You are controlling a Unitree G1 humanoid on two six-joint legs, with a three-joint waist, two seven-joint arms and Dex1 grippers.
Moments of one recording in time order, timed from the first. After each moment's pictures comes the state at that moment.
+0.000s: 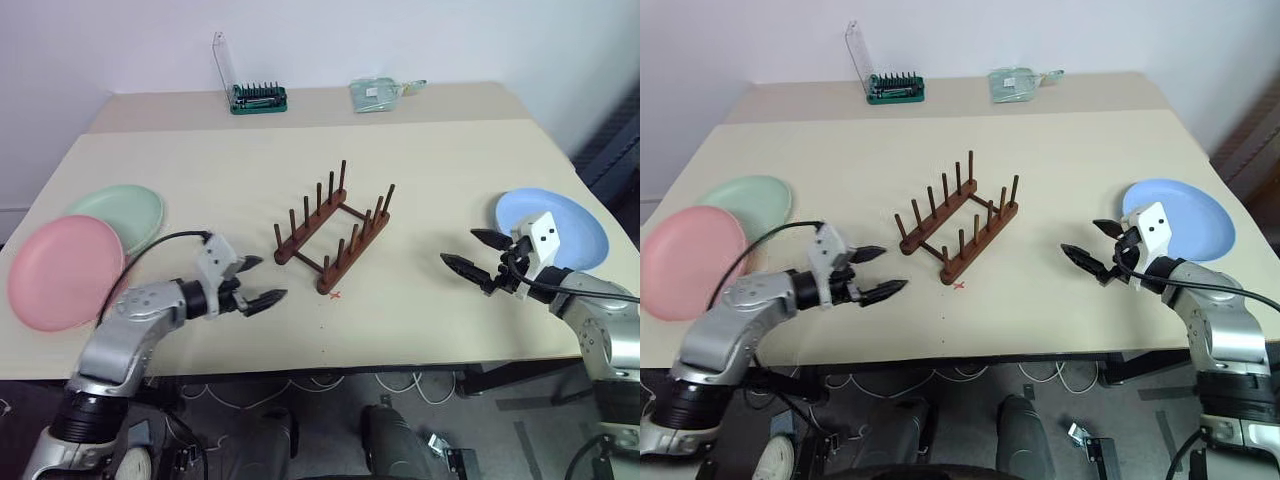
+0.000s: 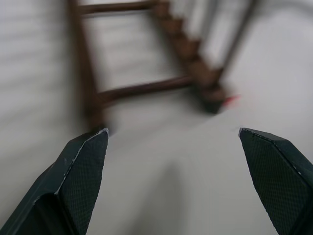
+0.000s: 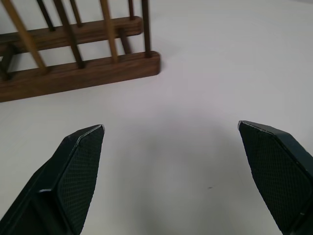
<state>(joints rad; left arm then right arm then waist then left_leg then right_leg) -0.24 0.58 -0.13 -0.29 -0.37 0.57 -0.83 -0.19 -0.70 -0.25 0.02 0.42 0.37 0.85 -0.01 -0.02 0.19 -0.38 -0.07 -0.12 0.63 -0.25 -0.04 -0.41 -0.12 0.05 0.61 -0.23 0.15</state>
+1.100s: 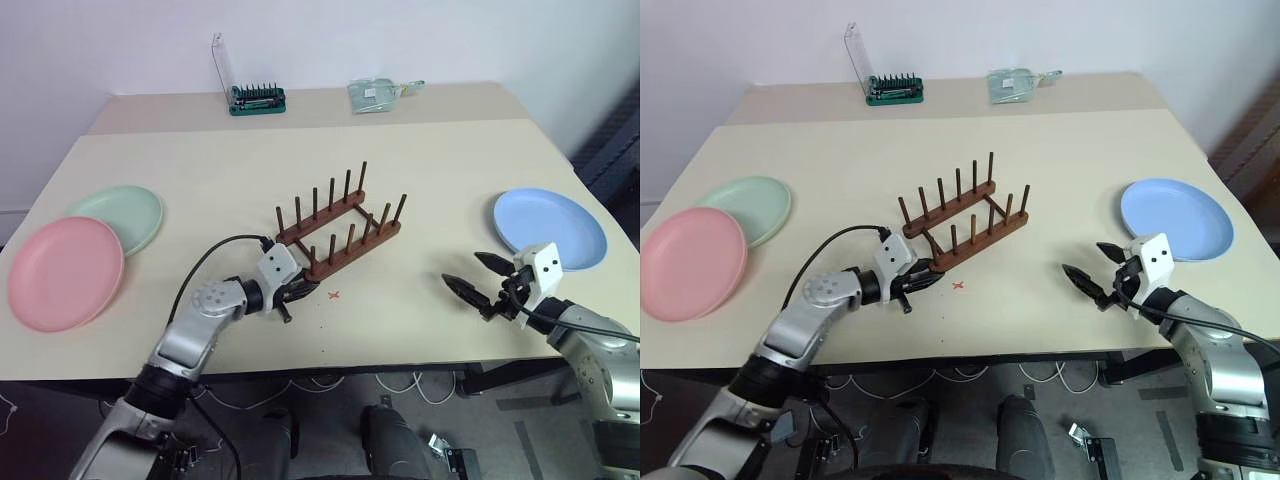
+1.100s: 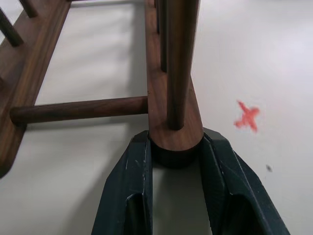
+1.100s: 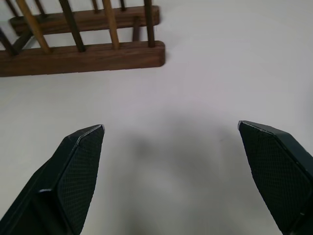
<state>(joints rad) -0.37 0.47 -0.27 0.04 -0.17 0.27 -0.85 -0.01 -0.63 -0.29 -0.08 0.45 0.34 0.78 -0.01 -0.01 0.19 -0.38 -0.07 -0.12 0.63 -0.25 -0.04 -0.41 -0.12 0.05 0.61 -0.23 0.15</state>
